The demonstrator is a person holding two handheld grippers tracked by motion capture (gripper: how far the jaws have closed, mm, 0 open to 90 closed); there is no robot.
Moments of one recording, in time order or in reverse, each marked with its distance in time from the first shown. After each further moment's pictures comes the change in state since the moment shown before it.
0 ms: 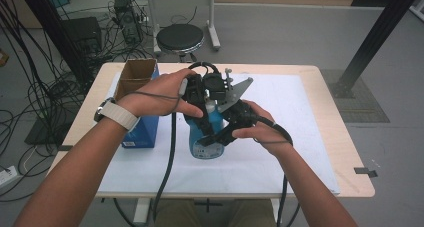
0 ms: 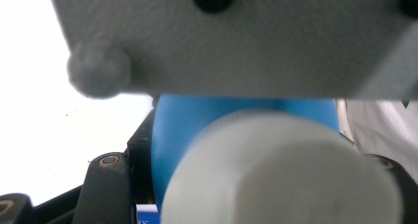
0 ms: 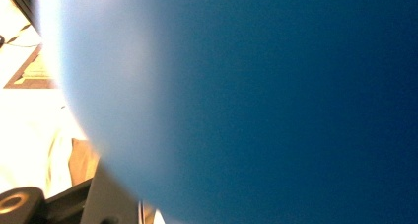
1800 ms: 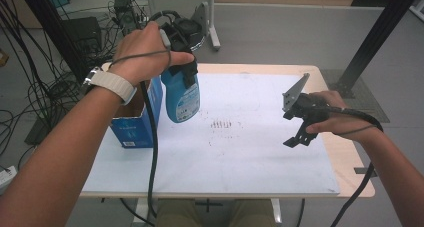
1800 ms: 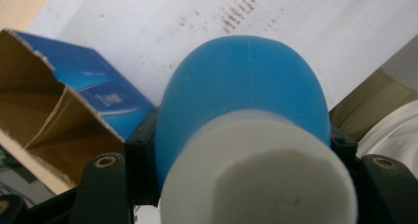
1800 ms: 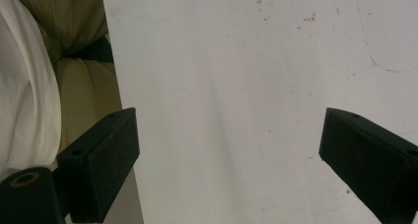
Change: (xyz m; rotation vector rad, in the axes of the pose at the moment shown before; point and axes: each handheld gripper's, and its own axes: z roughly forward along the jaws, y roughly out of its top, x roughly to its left) left arm 0.051 -0.024 -0.085 0.068 0.228 -0.699; right arm 0.001 -0.068 -0.138 0.633 -0.209 0.185
